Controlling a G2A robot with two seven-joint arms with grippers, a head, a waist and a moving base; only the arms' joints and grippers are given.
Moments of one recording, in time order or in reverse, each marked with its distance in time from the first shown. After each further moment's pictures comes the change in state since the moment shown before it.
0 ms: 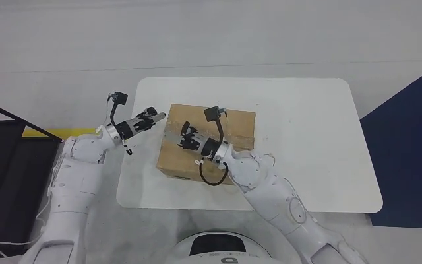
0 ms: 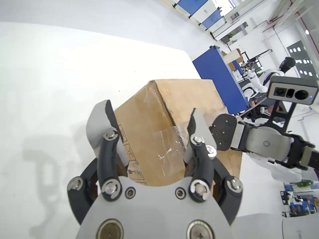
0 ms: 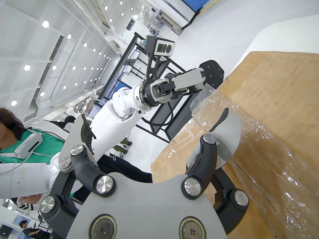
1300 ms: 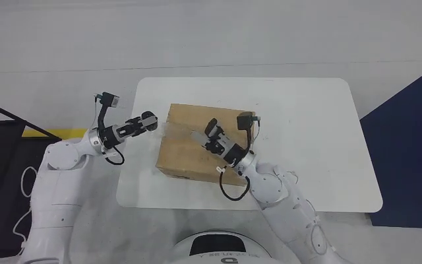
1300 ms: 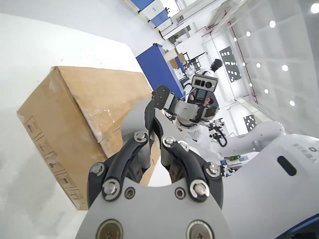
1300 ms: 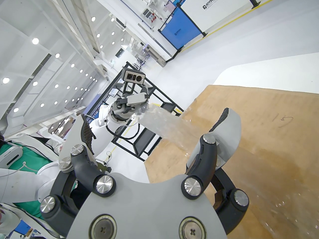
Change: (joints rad) left arm 0.132 0.080 -0.089 -0.242 -0.574 0.143 -0.321; right arm -0.255 0.063 0.182 -0.280 -0.175 0.000 -0.112
